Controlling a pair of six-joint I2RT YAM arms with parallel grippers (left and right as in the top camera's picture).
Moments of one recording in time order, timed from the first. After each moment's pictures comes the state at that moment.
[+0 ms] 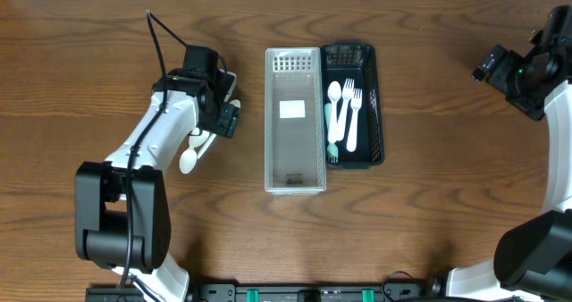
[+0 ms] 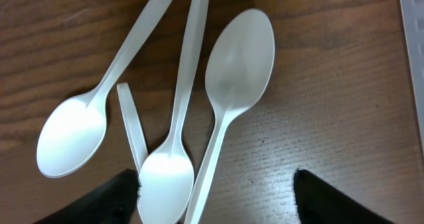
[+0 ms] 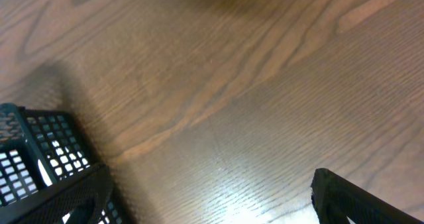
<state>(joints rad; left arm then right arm) -0.15 1.82 1.24 -0.73 -0.01 0.18 -0.29 1.68 1.58 -1.02 -0.05 0.37</state>
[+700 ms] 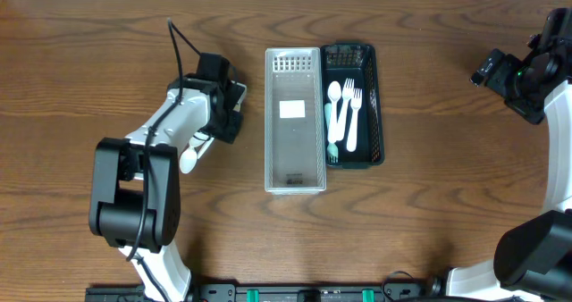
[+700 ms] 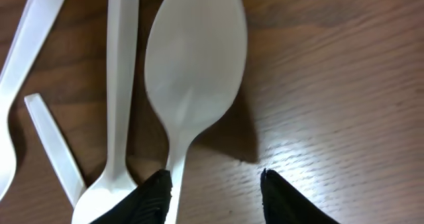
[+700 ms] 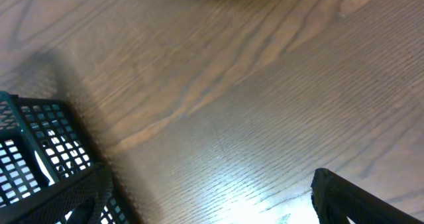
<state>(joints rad) -0.18 1.93 1.24 -0.71 0.02 0.20 -0.29 1.68 1.58 -1.06 -0.05 0.38</state>
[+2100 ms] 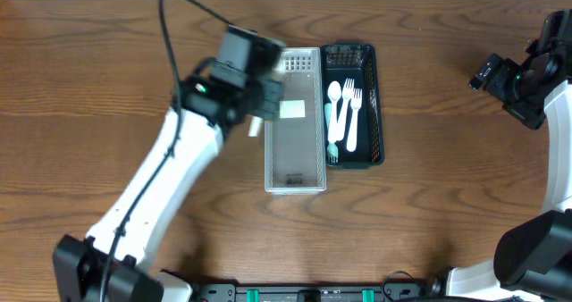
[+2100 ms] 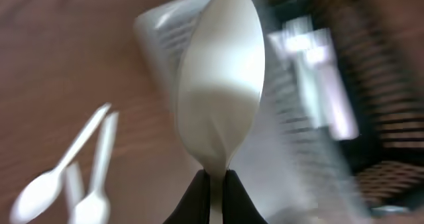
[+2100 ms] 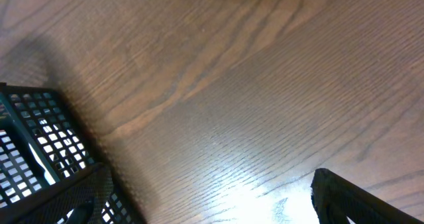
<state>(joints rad) -0.47 1.57 1.42 -0.78 0.04 -0.07 -0.29 1.68 1.58 -1.11 -0.05 0.38</state>
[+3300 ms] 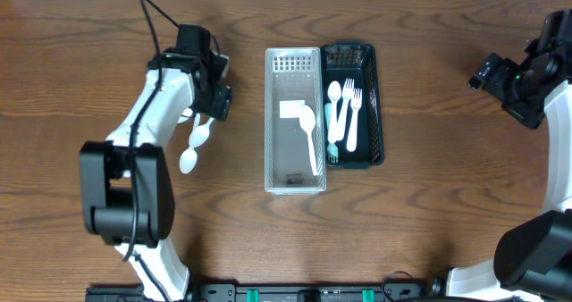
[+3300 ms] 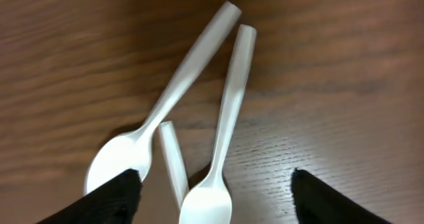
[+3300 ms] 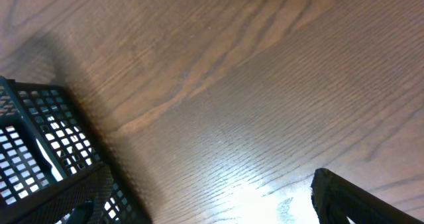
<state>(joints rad) -0.11 1.95 1.44 -0.81 -0.02 0.24 -0.29 1.68 1.58 -1.11 -0.08 0.38</state>
